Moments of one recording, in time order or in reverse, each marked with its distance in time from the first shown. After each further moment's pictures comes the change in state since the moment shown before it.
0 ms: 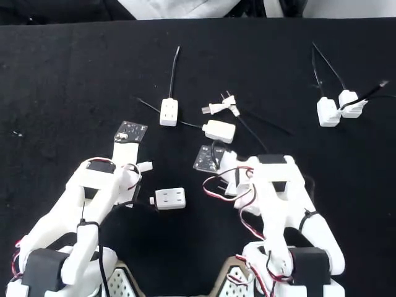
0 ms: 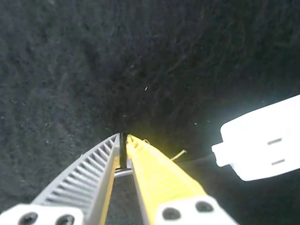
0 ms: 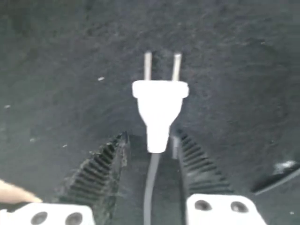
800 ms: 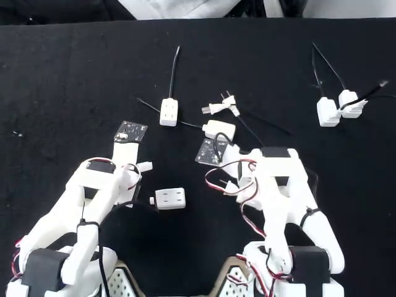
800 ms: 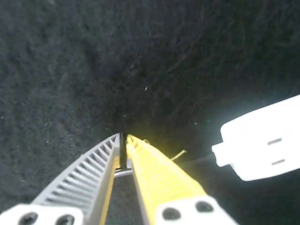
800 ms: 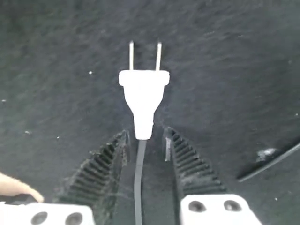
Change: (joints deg) left arm 0.0 0.0 0.0 0.0 0.0; right arm 0.9 0.0 -4.5 2.7 0.0
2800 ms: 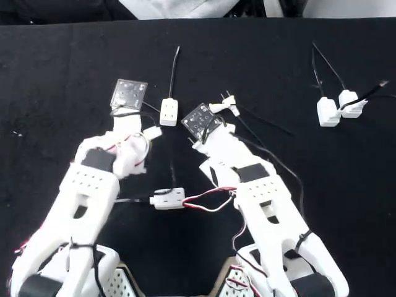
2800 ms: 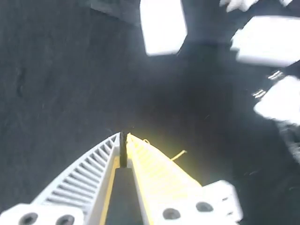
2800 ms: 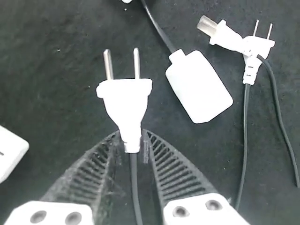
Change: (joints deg) left arm 5.9 -15.3 -12.0 -1.0 10.2; right arm -15.5 -13.5 7.6 -26.1 -41.6
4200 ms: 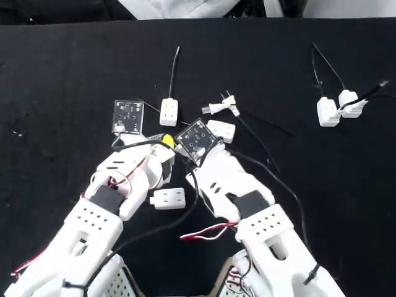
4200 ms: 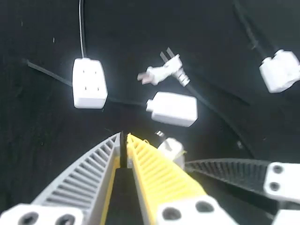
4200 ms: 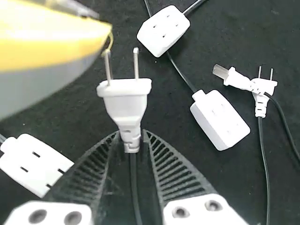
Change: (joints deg) left arm 10.3 -17.6 18.0 -22.9 16.2; right arm -9.3 -20.3 11.1 -2.9 -8.6
